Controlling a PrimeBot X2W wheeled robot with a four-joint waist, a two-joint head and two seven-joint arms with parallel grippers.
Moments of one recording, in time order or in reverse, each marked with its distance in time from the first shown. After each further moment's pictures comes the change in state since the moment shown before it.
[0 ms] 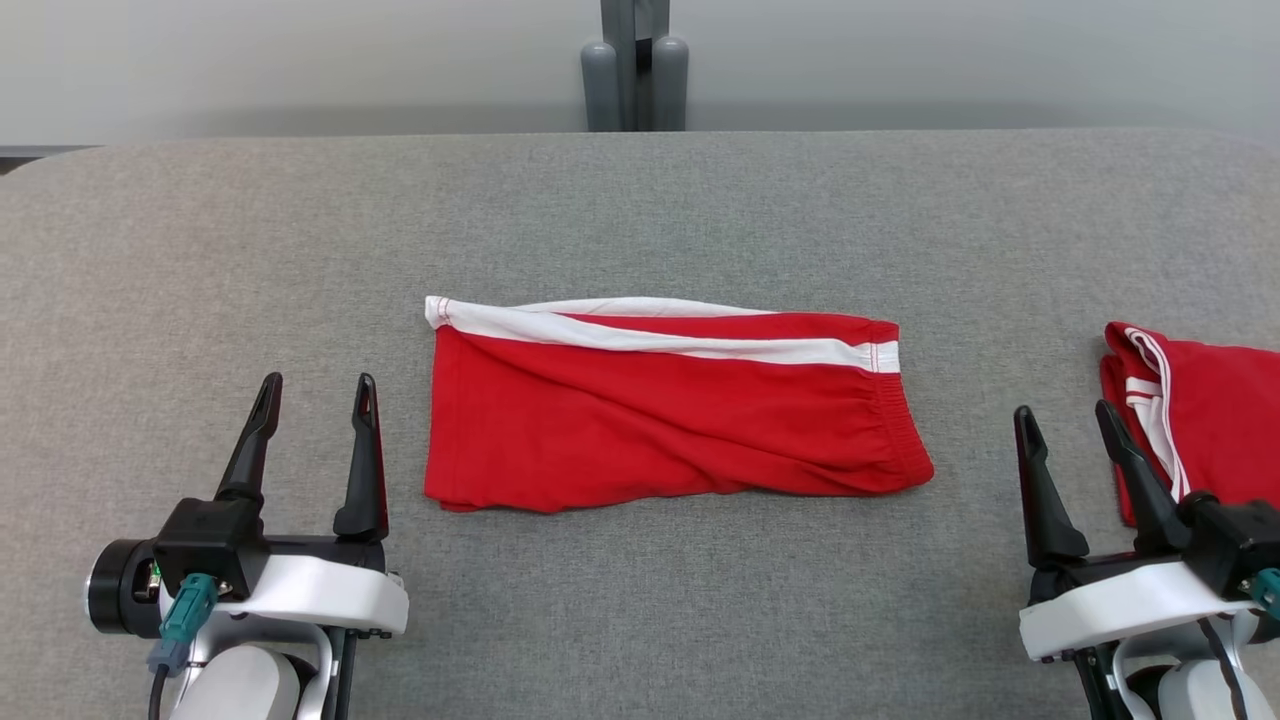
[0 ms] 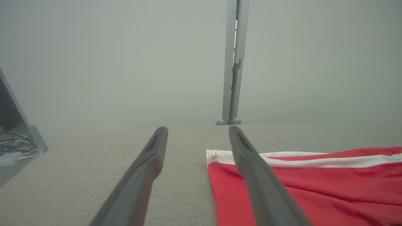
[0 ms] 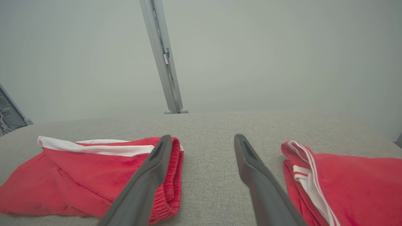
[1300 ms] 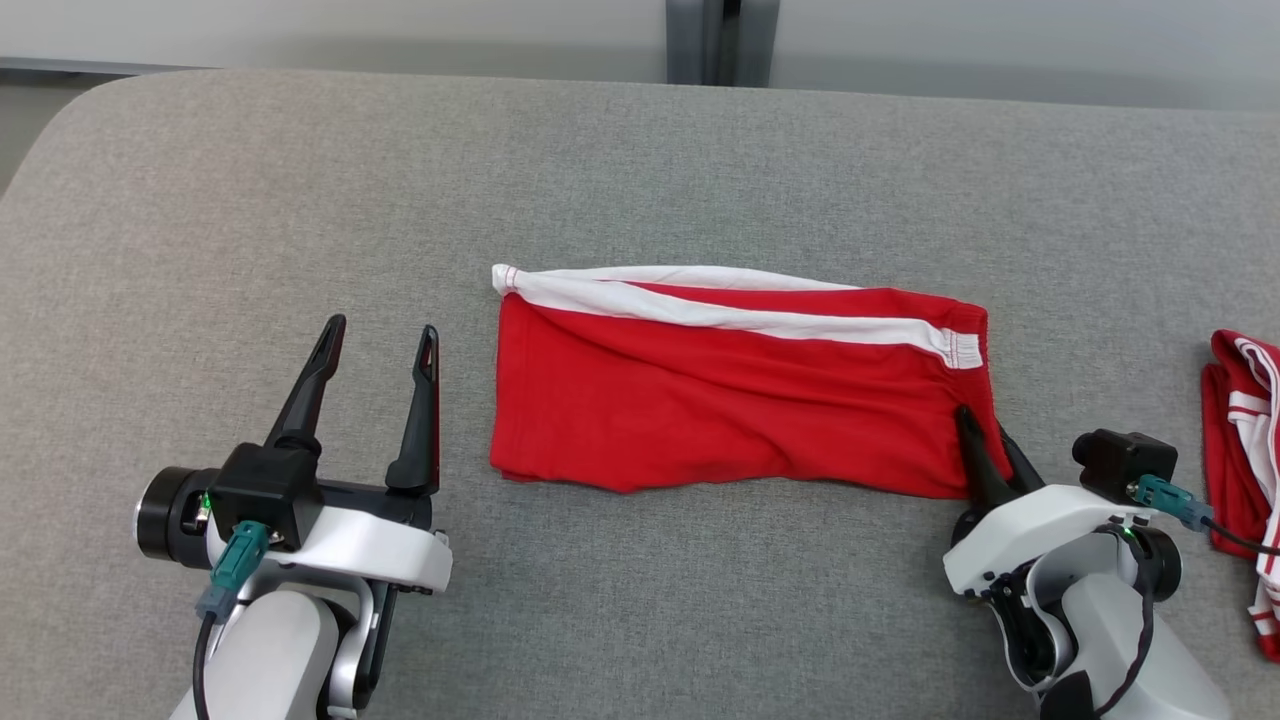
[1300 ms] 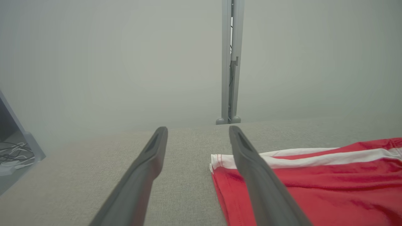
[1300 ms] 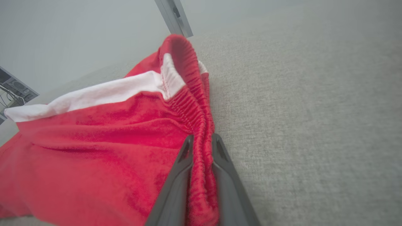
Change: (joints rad) left arm -0.107 -0.038 -0.051 0.049 0.045 -0.069 -0.002; right arm -0.359 -0.004 0.164 0.695 0.258 0.000 -0.076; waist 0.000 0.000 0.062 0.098
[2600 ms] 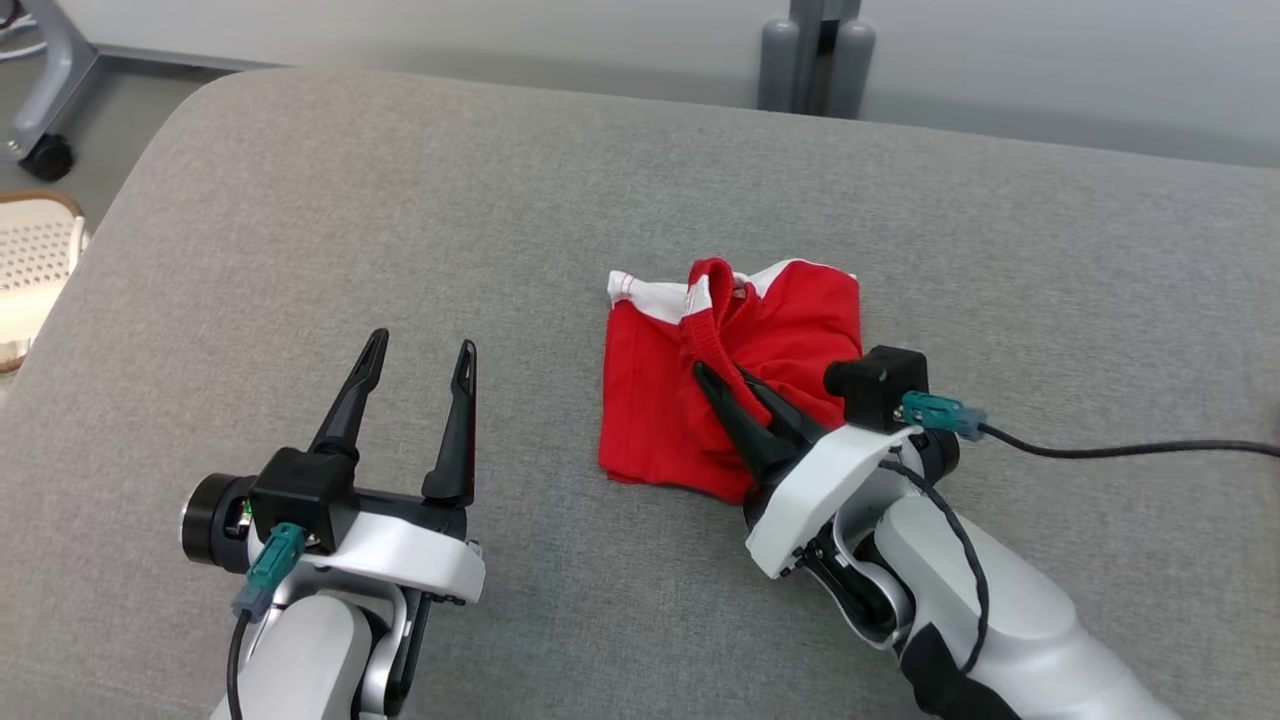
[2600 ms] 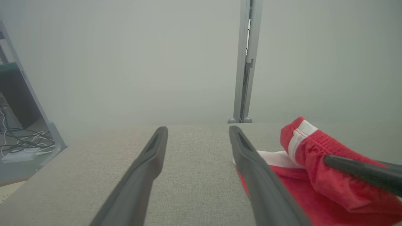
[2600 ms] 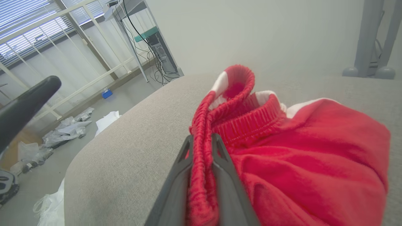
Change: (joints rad) left arm 0.003 -0.056 0.001 0.043 0.011 -0.043 0.000; right arm -0.185 0.005 0.586 -0.173 0.249 0.000 0.039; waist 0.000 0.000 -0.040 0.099
